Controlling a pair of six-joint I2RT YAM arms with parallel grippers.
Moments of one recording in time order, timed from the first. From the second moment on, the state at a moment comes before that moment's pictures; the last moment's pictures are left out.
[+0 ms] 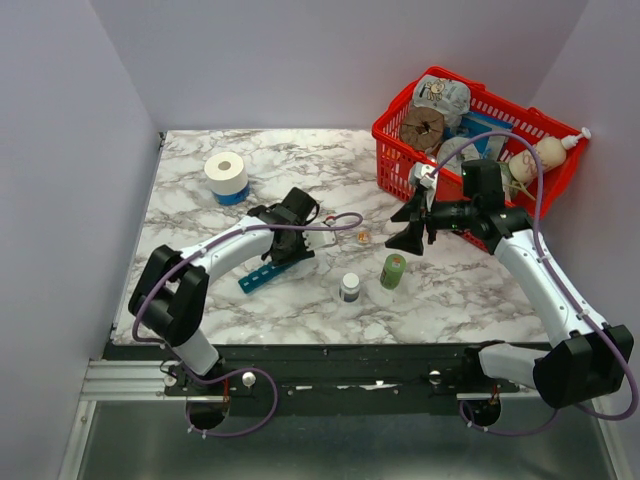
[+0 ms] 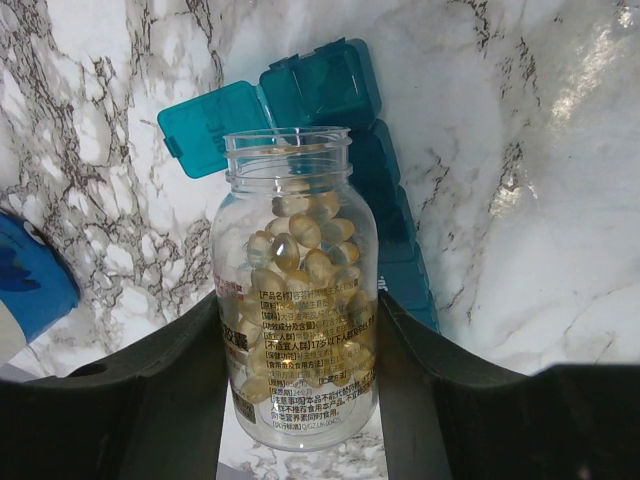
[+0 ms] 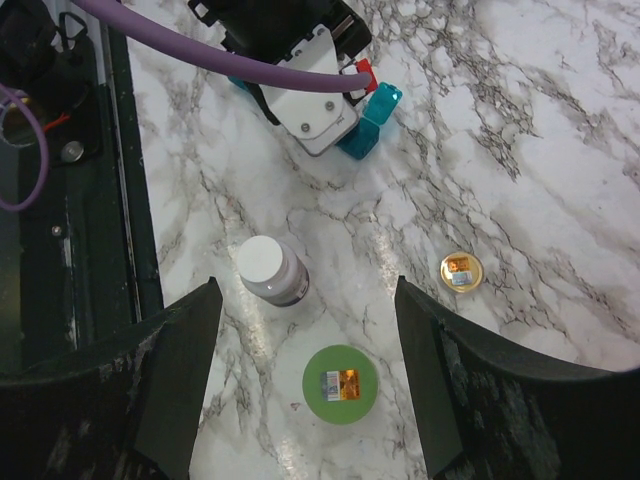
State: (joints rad) left arm -0.61 1.62 1.12 -0.69 -0.09 0.75; right arm 0.23 1.22 1.09 -0.57 -0.99 -0.50
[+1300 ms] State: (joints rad) left arm -0.64 1.65 1.14 -0.71 -0.15 0.75; right arm 0.23 1.22 1.09 -0.57 -0.99 -0.50
